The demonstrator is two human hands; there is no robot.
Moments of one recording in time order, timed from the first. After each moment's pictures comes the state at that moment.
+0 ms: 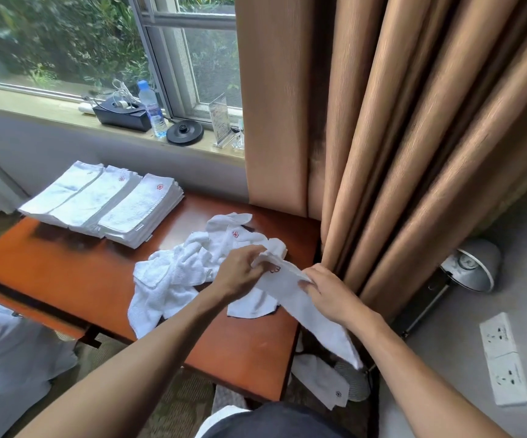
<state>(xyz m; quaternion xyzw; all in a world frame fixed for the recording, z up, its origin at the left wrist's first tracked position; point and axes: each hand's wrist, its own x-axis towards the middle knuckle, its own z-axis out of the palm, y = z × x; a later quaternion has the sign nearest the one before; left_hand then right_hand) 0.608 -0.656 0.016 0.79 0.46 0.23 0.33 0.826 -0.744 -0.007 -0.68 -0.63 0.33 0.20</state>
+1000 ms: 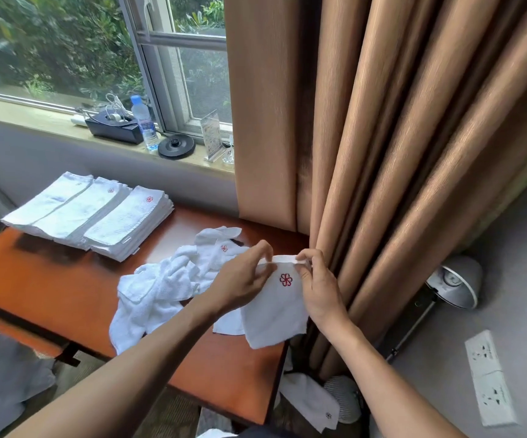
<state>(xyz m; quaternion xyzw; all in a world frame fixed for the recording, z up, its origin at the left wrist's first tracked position) 0.638 -0.661 0.043 0.86 0.37 0.25 0.26 0.823 -0.735 0.015 -0.67 -0.53 0.24 0.45</state>
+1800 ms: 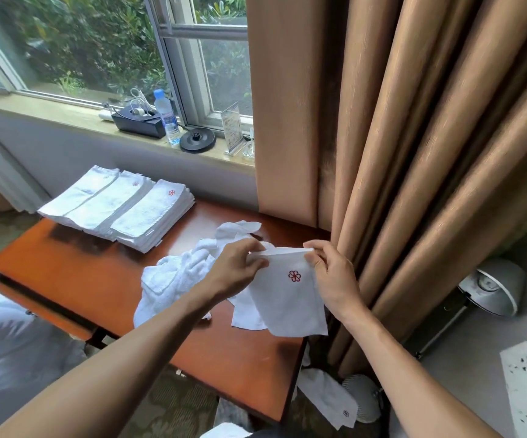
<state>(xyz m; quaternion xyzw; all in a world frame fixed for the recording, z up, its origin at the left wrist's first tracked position) 0.610 -0.642 0.048 0.80 0.46 0.26 0.30 0.820 -0.715 0.027 -0.66 -0.49 0.29 0.50</state>
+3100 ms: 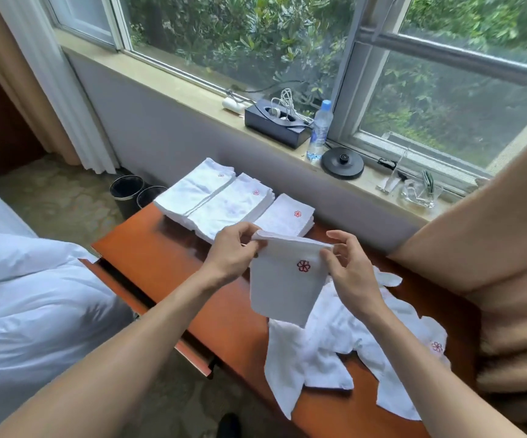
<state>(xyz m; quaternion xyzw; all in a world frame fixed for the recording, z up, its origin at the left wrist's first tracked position) 0.202 -0.439 0.066 0.60 0.56 0.39 0.42 0.449 -0.482 0.066 -0.61 -0.58 0.33 0.43</state>
